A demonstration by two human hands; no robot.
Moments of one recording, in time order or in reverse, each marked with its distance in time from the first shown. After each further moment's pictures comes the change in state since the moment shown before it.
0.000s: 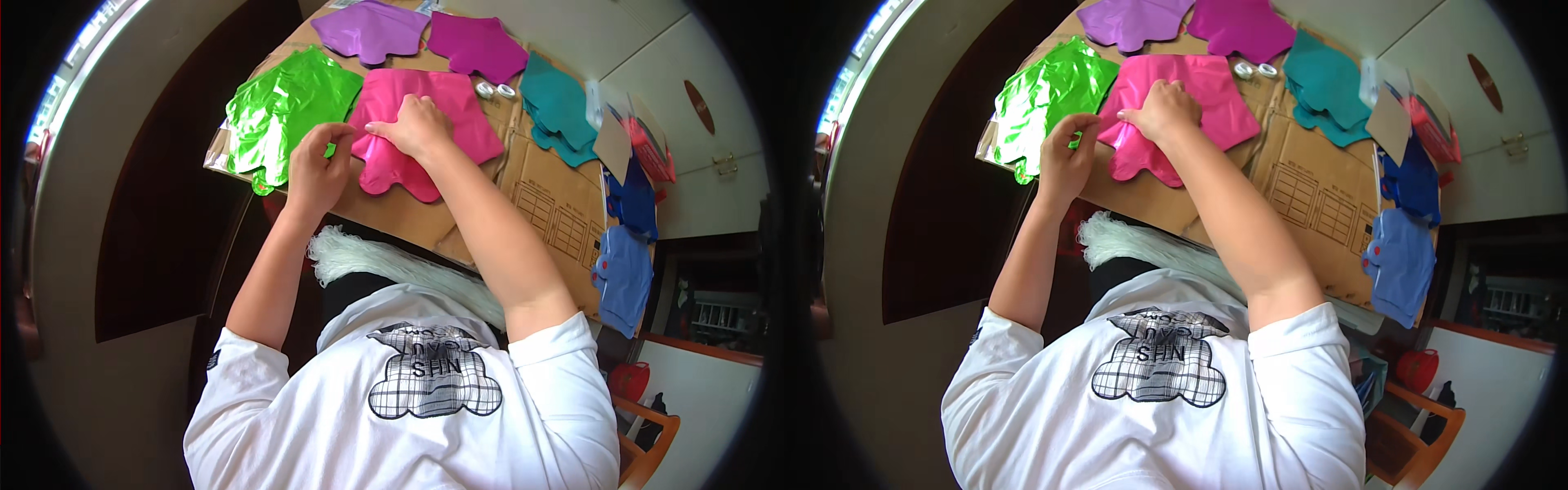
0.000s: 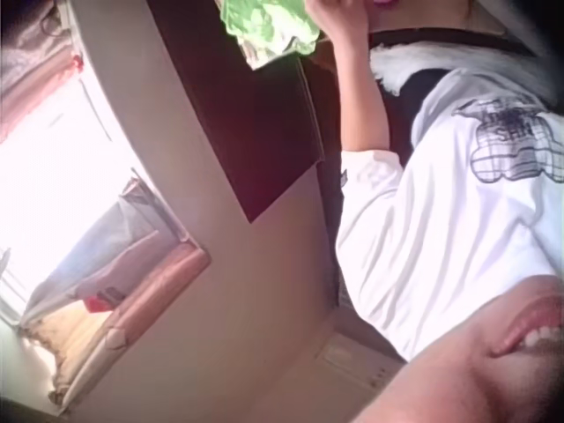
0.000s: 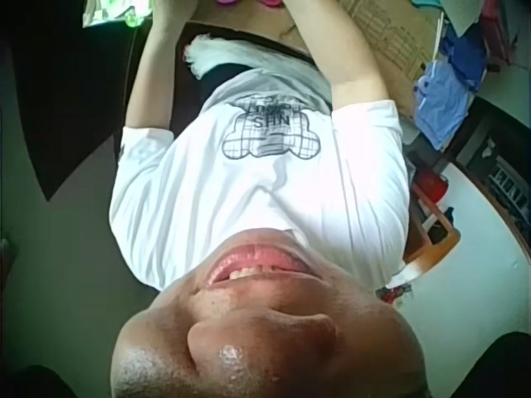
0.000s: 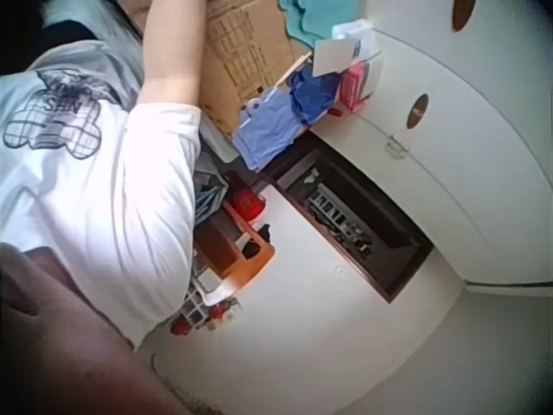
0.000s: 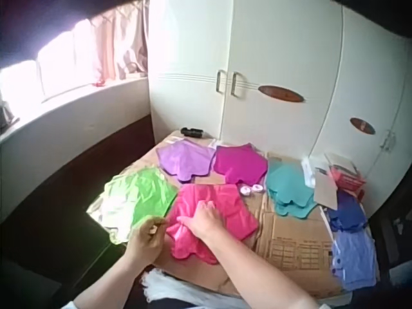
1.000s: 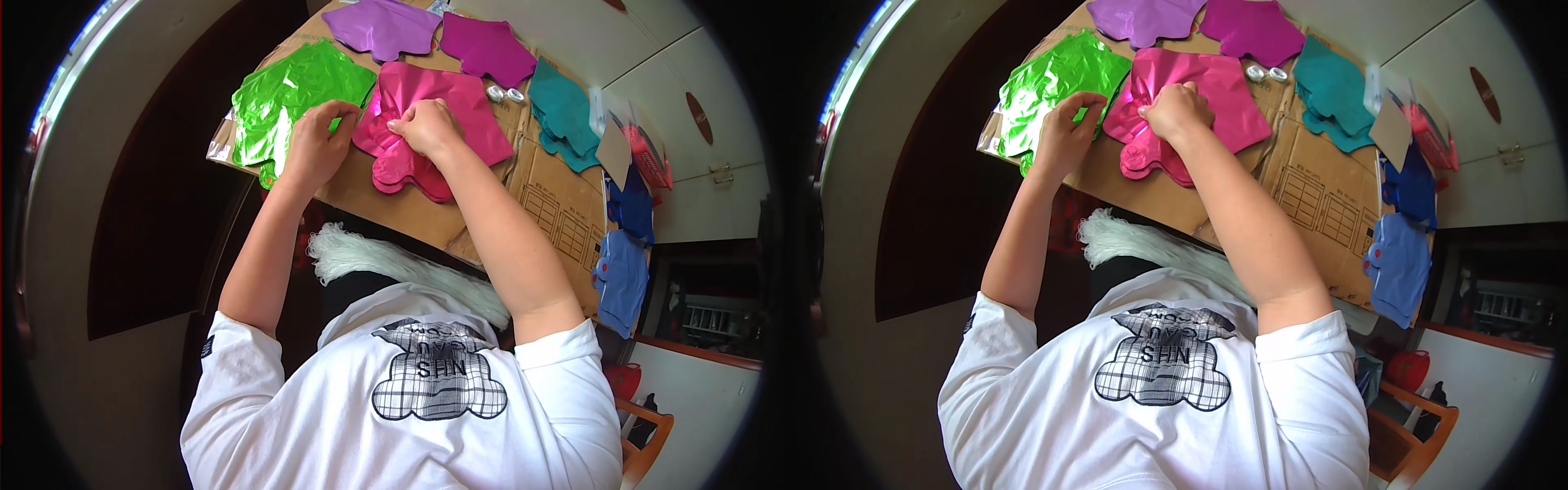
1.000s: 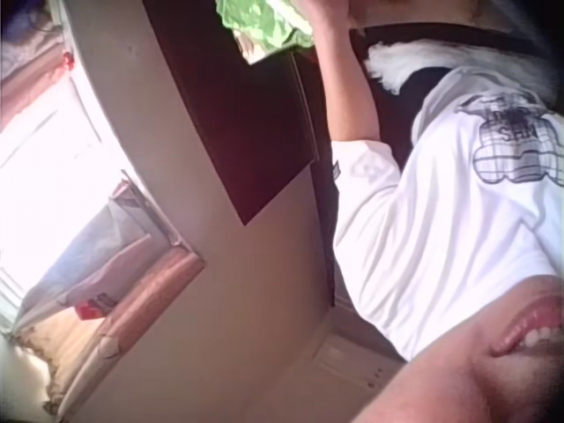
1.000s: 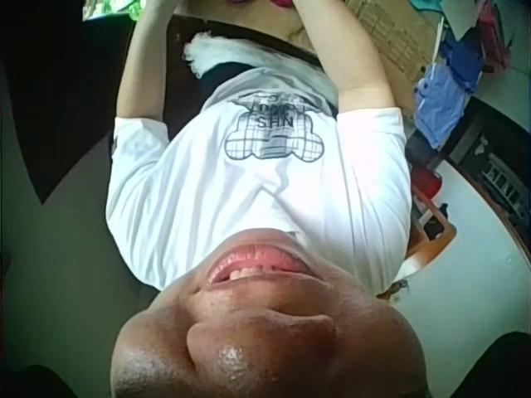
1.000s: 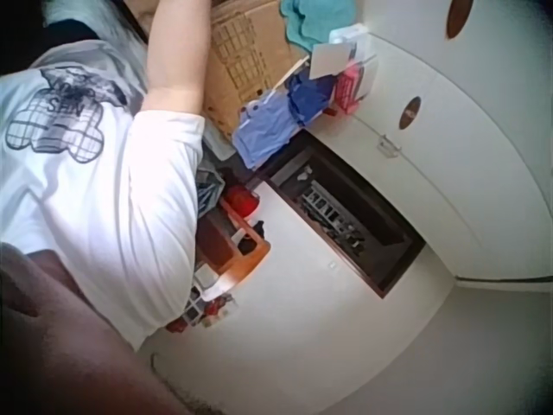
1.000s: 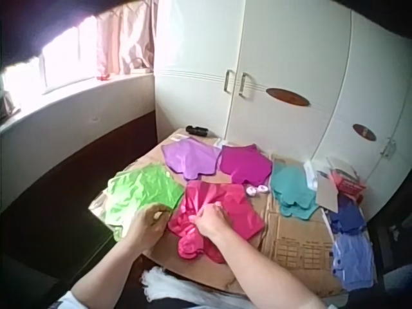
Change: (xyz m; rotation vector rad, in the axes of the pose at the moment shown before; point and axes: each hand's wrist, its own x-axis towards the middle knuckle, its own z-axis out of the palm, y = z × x) left_hand 0.031 -0.018 -0.019 0.103 -0.156 -0.047; right_hand -0.004 -0.004 0.012 0.153 0.008 0.098
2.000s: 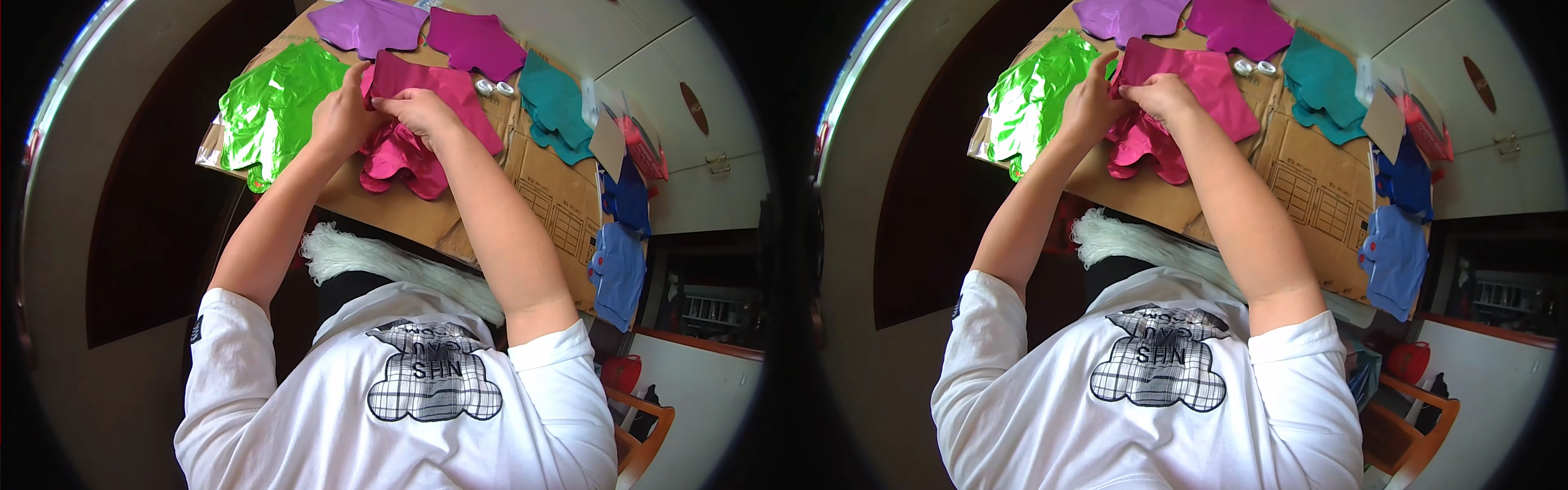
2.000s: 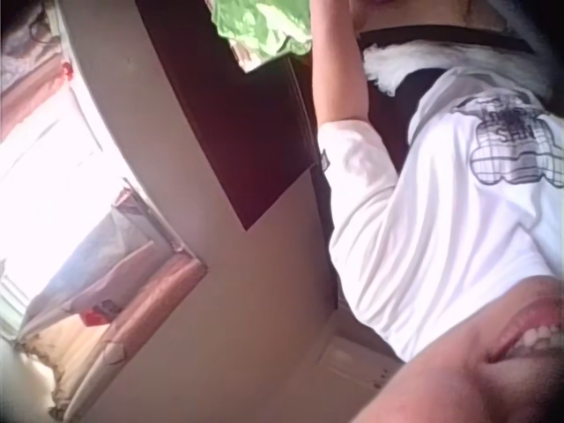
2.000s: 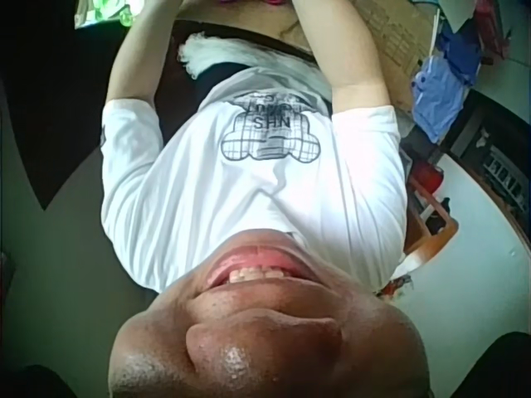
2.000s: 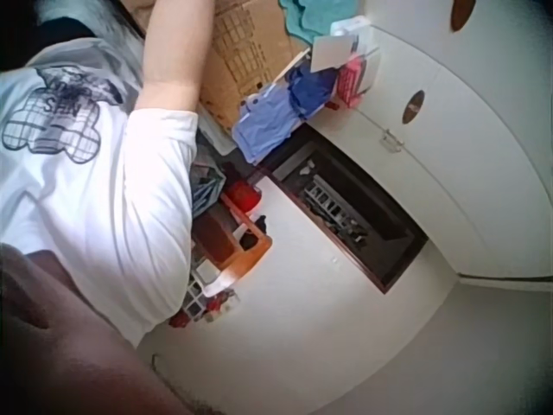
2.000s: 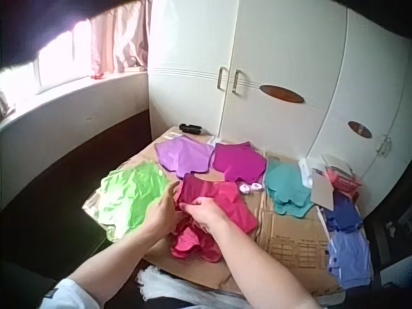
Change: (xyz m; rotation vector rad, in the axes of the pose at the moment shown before) left_hand 0.041 0.007 0.049 0.274 -0.106 -0.058; right_hand 0.032 0.011 0.002 0.683 -0.247 0.105
